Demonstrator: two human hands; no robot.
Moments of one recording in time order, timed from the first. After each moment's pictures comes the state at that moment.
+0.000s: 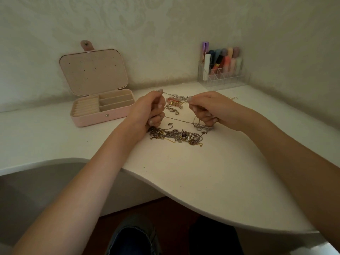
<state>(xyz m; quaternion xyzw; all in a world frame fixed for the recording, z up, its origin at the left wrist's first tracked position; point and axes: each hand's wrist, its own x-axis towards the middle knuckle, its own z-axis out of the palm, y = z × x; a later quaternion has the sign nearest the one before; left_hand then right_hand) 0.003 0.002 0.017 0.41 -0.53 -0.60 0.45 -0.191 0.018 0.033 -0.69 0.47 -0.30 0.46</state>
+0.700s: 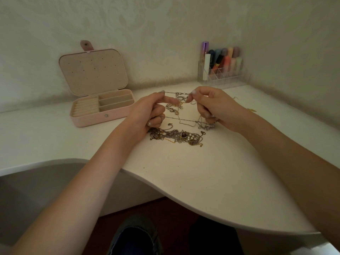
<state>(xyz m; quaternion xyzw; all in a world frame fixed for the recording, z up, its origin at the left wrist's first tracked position) 0.004 0.002 0.015 0.40 -0.56 -0.59 0.43 -0.193 0.014 0.024 -0.65 0.46 -0.41 0.44</state>
